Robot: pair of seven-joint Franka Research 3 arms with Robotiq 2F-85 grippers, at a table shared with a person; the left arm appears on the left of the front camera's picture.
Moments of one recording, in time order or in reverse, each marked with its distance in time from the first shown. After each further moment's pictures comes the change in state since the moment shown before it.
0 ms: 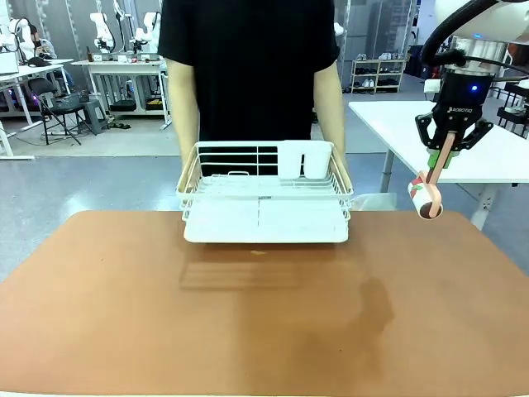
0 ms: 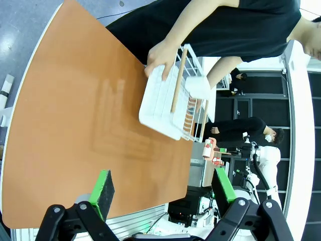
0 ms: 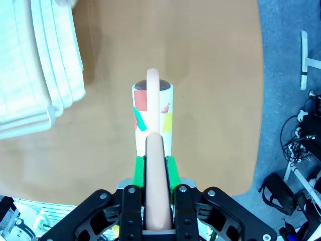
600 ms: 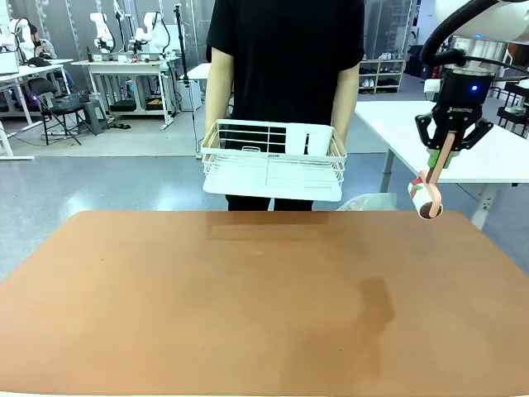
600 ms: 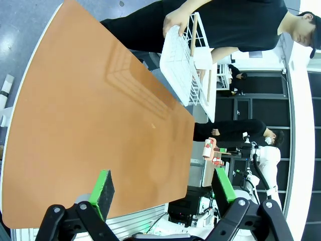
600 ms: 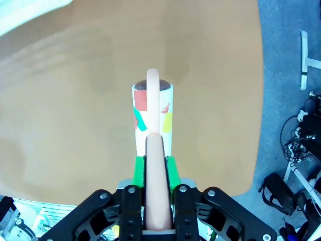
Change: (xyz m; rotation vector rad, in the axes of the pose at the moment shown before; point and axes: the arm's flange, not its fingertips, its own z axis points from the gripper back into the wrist) left arm 0.000 0.000 0.000 0.000 0.000 0.000; right arm 0.000 0.000 0.000 0.000 0.000 0.000
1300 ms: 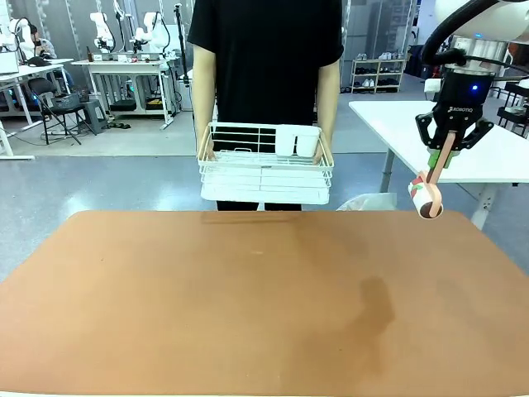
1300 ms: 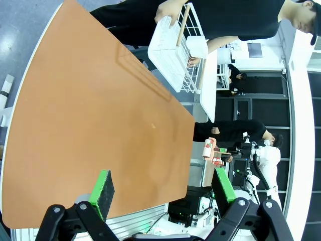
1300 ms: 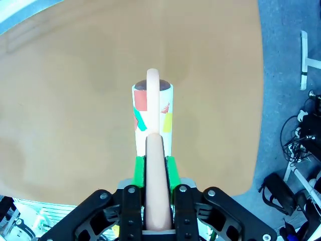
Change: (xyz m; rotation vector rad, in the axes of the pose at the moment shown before) left arm 0.000 0.000 0.000 0.000 0.000 0.000; right arm 0.000 0.000 0.000 0.000 0.000 0.000
